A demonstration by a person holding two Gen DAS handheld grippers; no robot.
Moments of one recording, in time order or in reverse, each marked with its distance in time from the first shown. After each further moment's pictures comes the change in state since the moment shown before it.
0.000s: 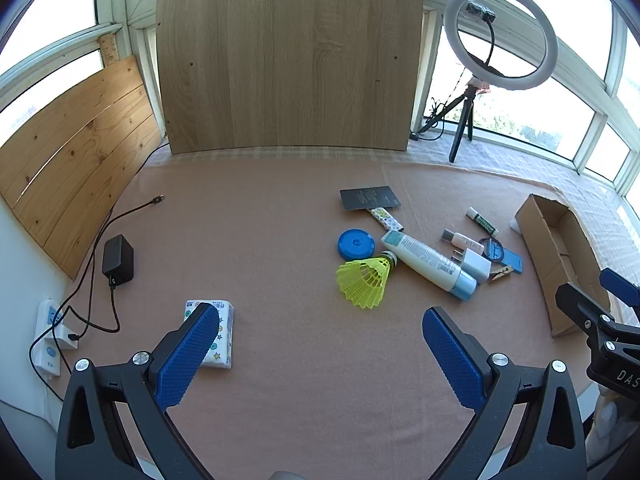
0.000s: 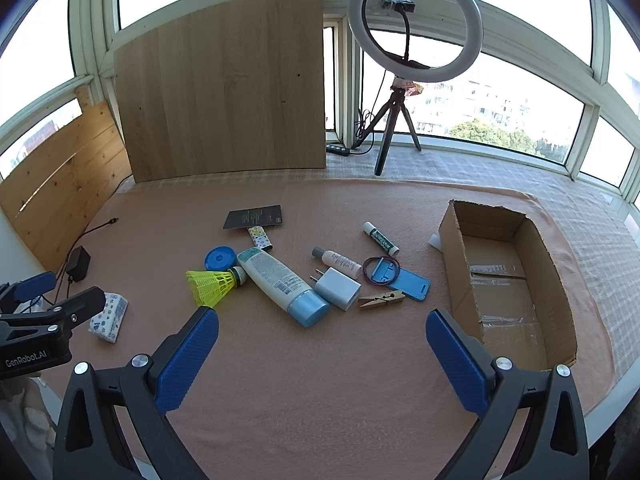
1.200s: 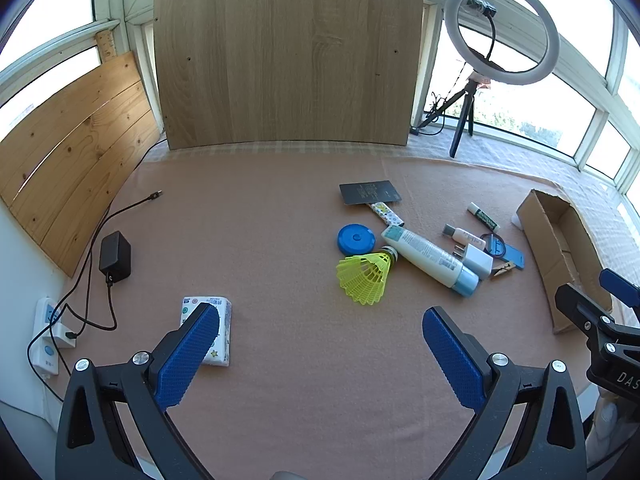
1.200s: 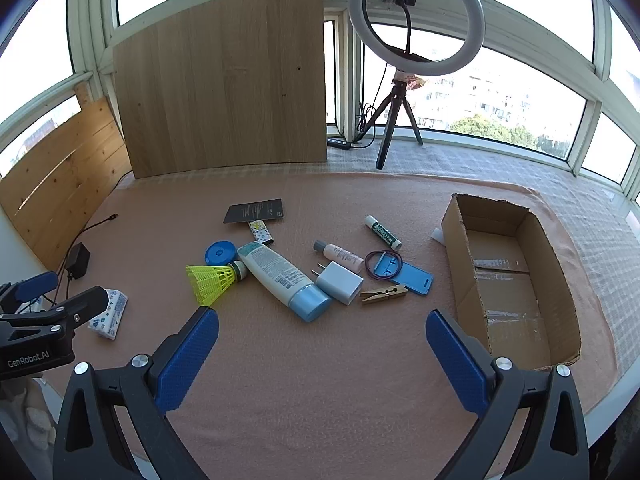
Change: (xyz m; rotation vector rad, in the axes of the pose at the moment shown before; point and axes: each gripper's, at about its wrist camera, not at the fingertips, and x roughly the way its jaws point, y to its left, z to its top) left arm 0.005 0.004 0.000 -0.010 0.017 0.006; right arm 0.004 0.001 -0.002 0.005 0.020 0.006
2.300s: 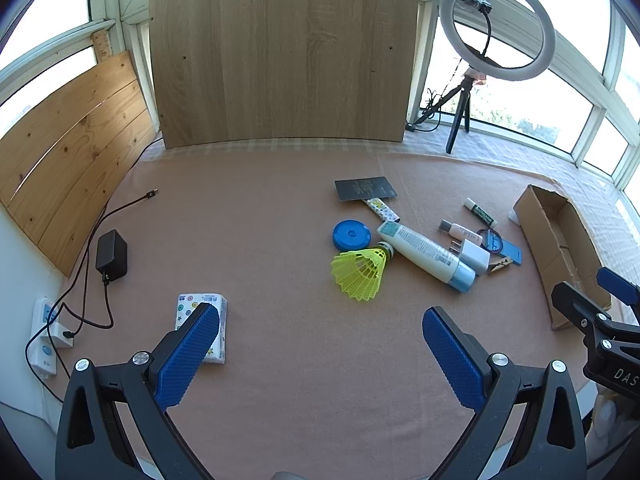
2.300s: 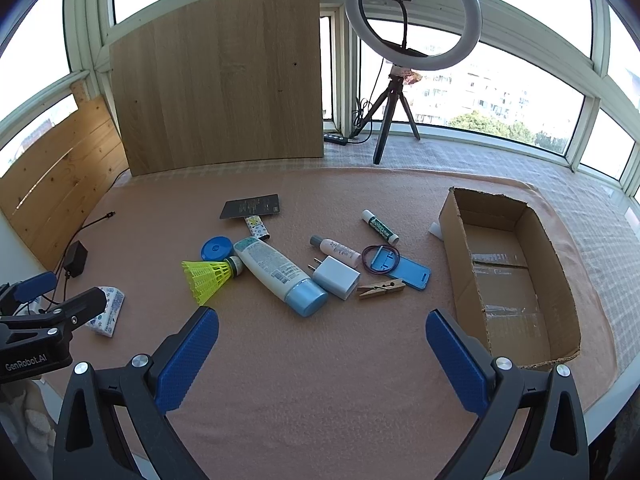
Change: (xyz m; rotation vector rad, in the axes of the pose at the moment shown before) left arm 0.003 -0.006 -0.001 0.007 0.008 -0.004; right arm 0.003 -0.004 -0.004 0.004 0.007 -0.005
